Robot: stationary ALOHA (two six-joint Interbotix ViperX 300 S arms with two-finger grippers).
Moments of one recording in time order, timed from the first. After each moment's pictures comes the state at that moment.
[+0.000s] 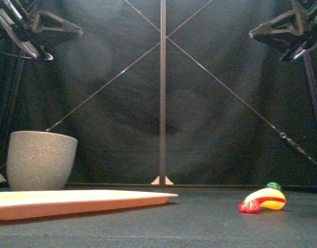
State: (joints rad) left arm 0.00 -0.96 1.19 0.00 -0.29 0.00; right arm 0.00 -0.97 1.17 0.00 -0.30 0.00
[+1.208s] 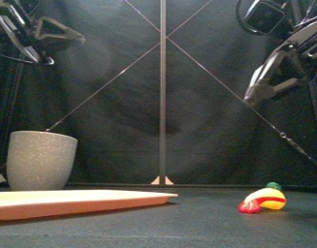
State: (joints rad) left arm 0.05 -0.94 1.19 0.00 -0.28 0.00; right arm 0.20 -0.31 0.97 0.05 -0.09 0.01
